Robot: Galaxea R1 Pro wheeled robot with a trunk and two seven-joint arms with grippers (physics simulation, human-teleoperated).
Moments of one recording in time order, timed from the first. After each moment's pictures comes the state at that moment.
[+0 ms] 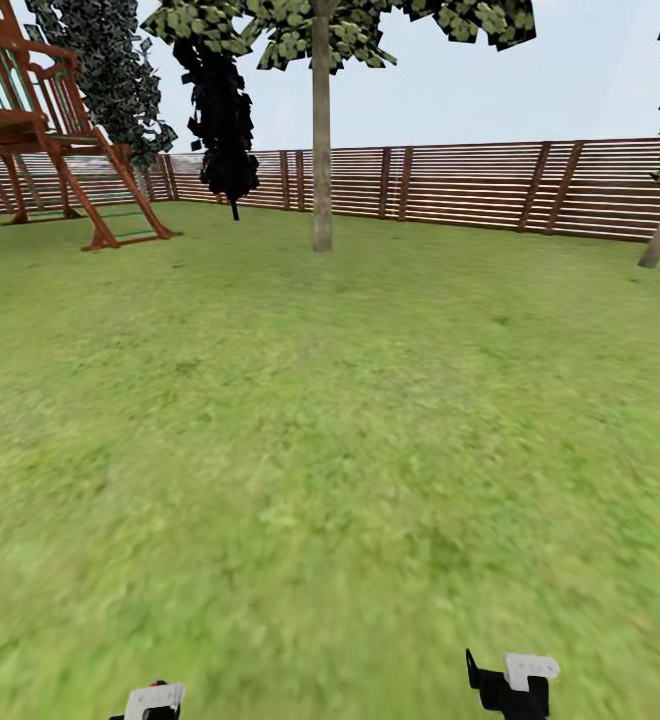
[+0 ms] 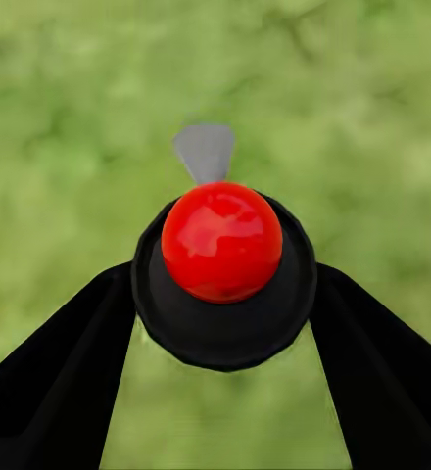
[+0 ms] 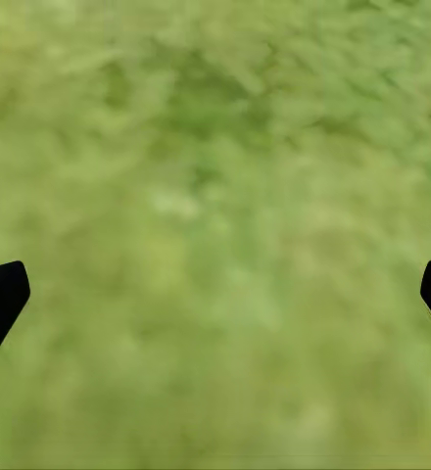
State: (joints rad) left arm -0.33 0.09 0.02 -0.16 0.06 -0.46 0.02; right arm -0.39 -0.02 -0.75 -0.22 0.63 -0.55 0.05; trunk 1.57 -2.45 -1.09
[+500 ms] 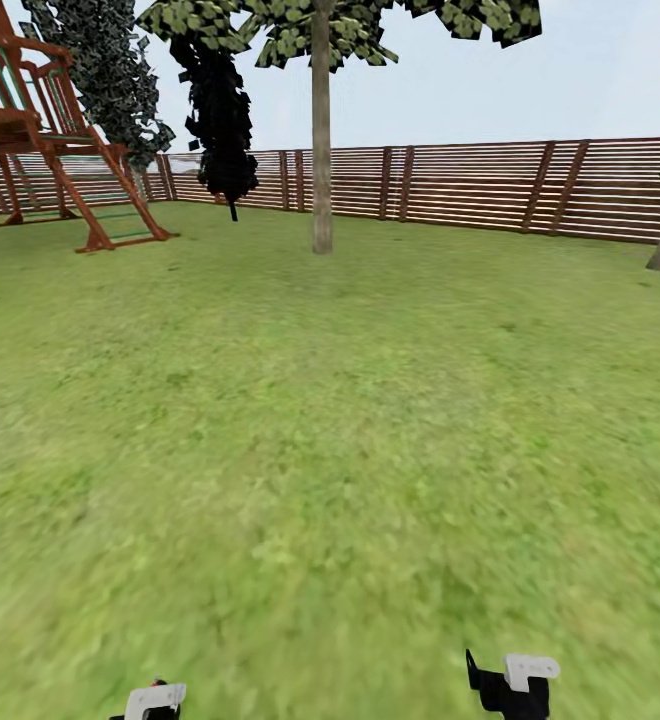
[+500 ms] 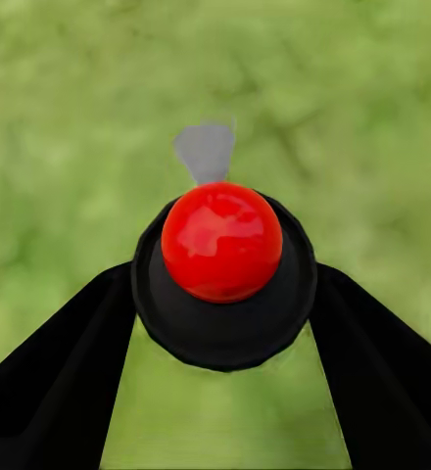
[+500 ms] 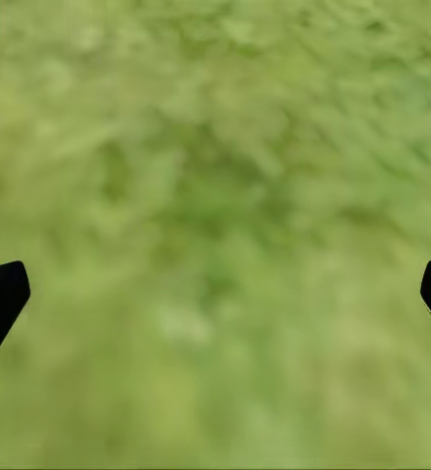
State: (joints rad) left arm -0.33 0.09 0.02 -0.16 0.06 -0.46 0.02; right arm -0.39 -0.02 -0.74 -0.22 0.63 -0.55 0.05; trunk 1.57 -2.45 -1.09
